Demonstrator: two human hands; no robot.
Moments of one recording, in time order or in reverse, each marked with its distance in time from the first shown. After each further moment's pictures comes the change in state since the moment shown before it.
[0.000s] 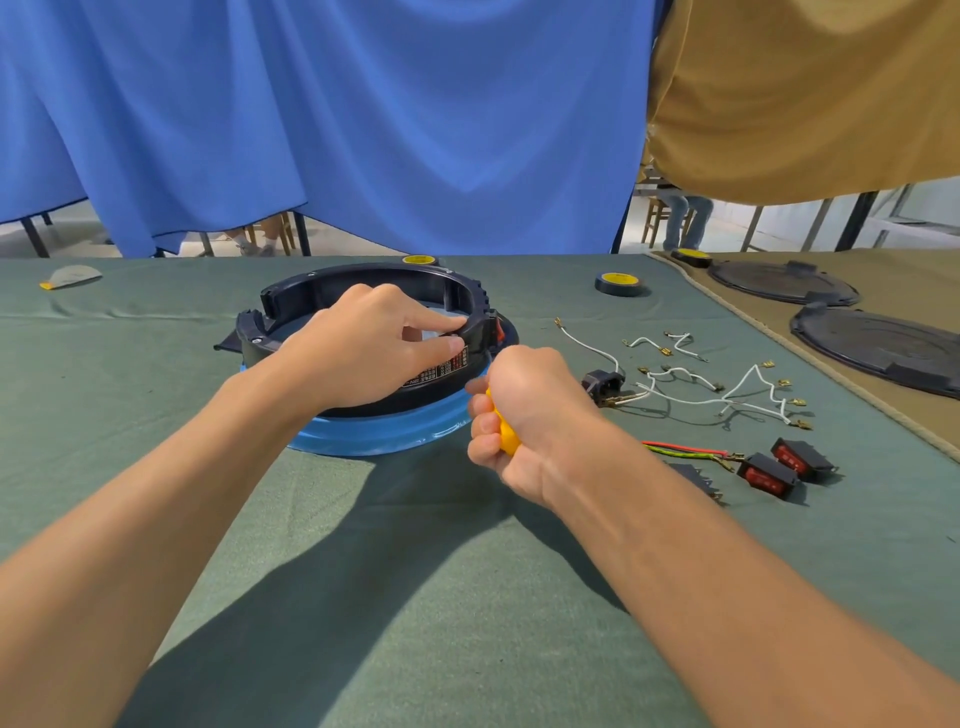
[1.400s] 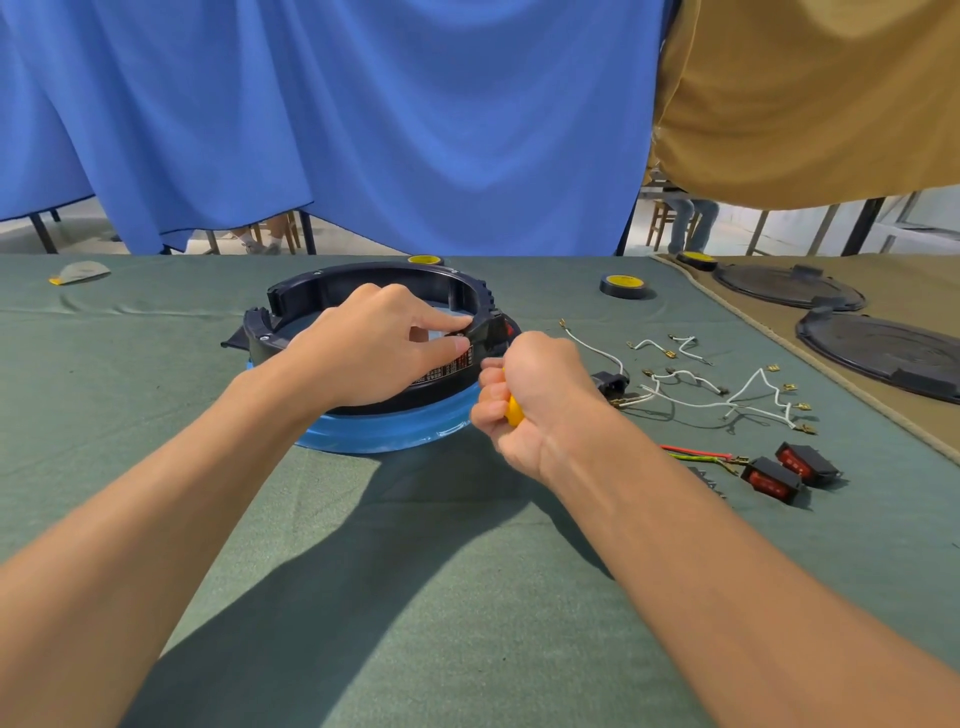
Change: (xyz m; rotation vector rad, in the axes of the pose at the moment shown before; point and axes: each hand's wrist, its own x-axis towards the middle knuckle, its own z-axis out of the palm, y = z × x) left_hand 0.000 -0.001 0.000 0.013 0.000 0.007; right_hand 0.012 -0.007 0.003 0.203 0.037 -0.021
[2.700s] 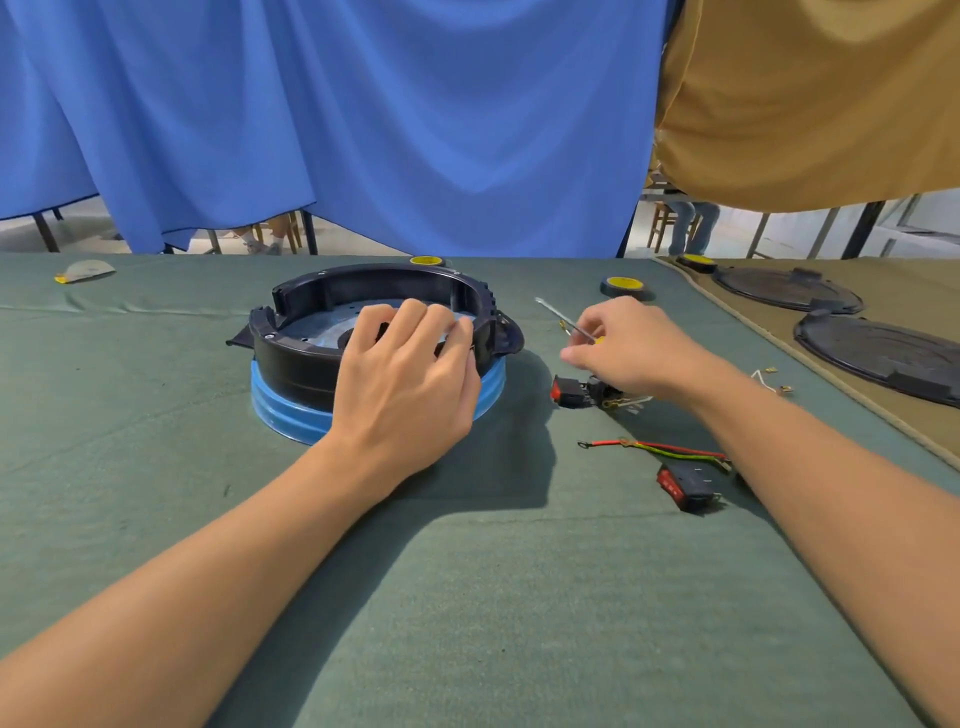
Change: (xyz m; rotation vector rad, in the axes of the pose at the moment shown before) left_hand -0.018 0.011 0.060 0.619 0.809 0.378; right_hand 0.052 -0.058 -0.076 -1.491 0.061 -0.623
